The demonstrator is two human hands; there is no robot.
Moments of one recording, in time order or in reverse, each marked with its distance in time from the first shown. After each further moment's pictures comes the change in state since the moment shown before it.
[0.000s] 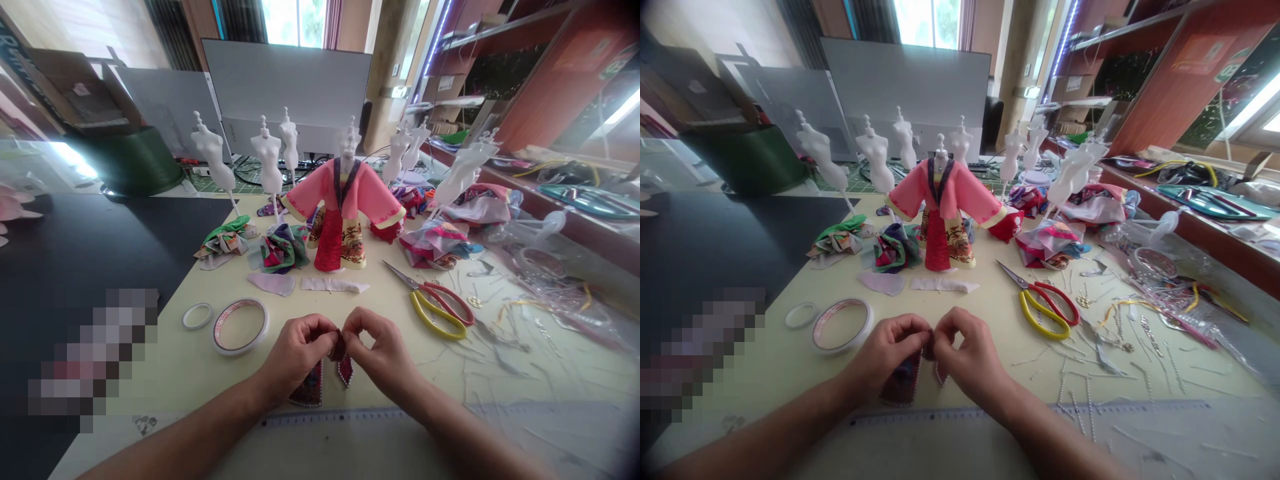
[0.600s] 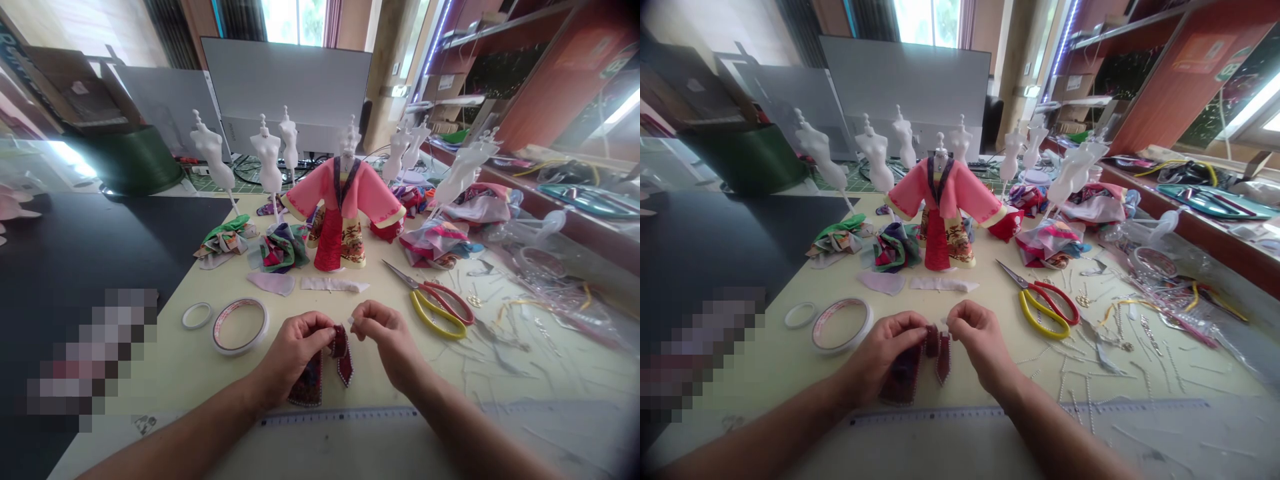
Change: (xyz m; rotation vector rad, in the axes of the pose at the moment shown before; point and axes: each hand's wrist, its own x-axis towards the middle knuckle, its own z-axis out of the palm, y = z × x) left_hand 0.000 -0.007 -0.004 -0.187 -0.042 -0.071; right_hand 0.010 0.015 -0.008 0.363 0.050 0.203
